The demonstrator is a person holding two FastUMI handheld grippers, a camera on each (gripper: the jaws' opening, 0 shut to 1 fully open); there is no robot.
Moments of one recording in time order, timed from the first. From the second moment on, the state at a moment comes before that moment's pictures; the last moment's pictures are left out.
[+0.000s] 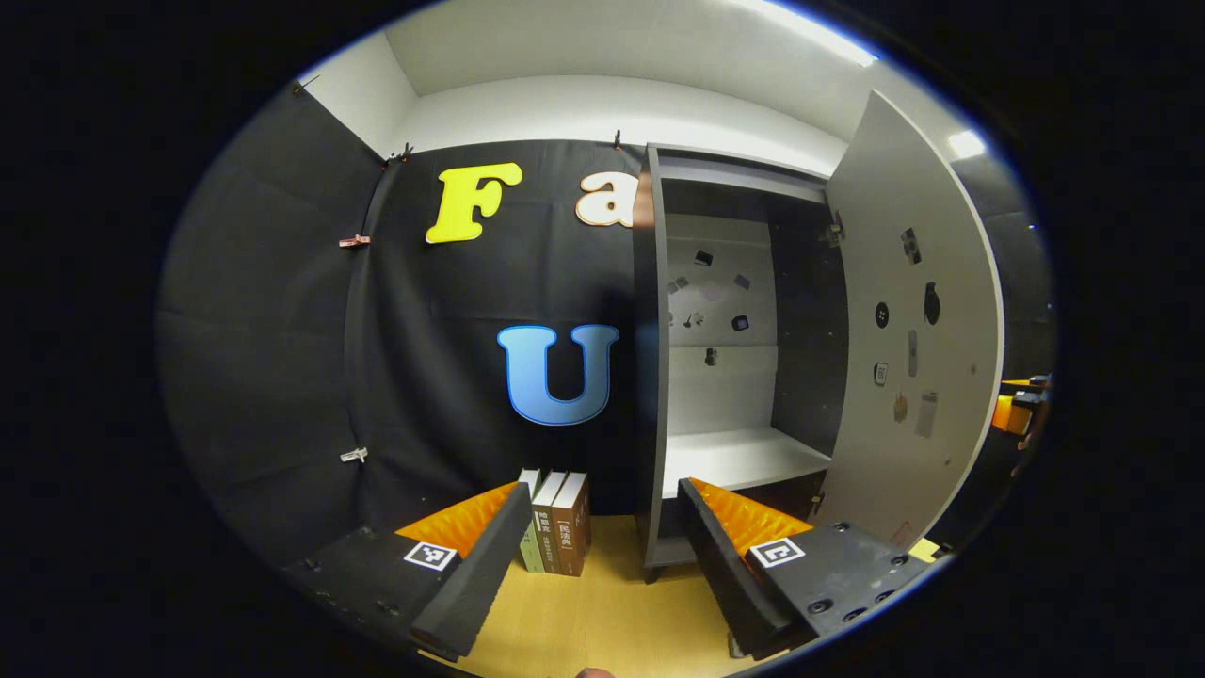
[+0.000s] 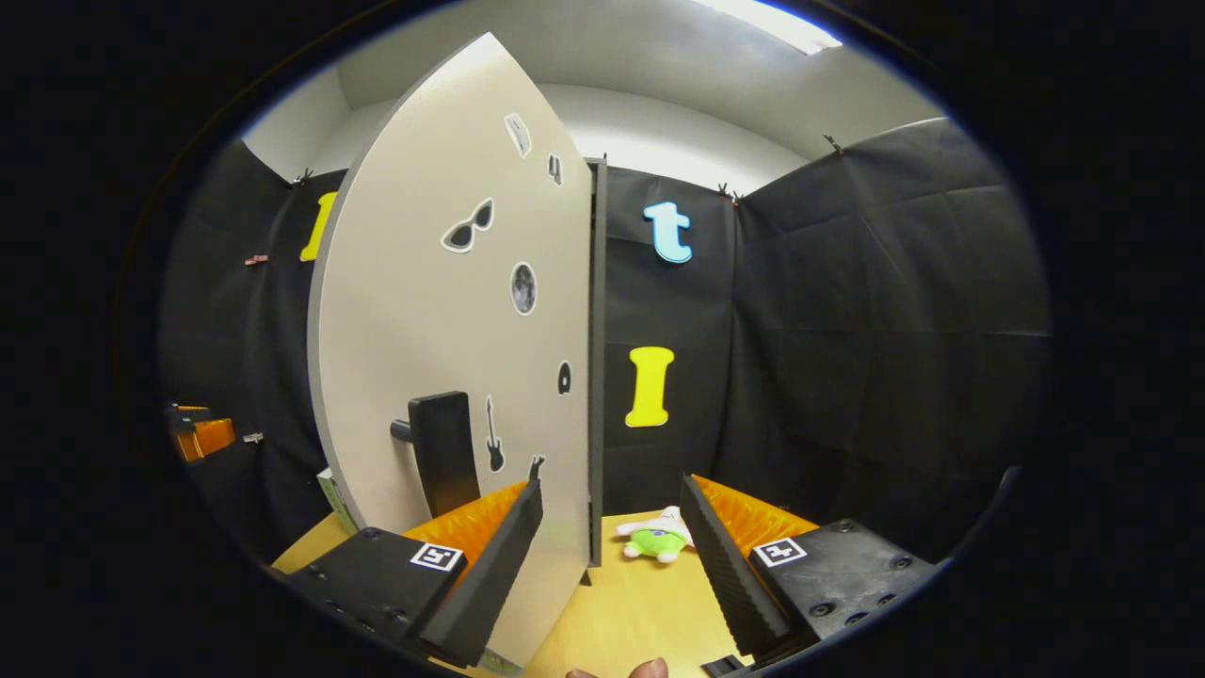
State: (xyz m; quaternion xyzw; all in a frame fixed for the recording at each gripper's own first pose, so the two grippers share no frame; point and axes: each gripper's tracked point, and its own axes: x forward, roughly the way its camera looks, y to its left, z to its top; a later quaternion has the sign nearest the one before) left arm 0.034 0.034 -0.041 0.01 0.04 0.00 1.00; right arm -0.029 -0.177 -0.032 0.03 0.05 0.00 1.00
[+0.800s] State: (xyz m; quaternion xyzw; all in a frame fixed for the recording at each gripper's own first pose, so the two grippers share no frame) left arm 0.028 0.033 -0.038 0.01 0.04 0.00 1.00; right arm -0.071 -0.182 -0.022 0.04 0.04 0.11 0.99
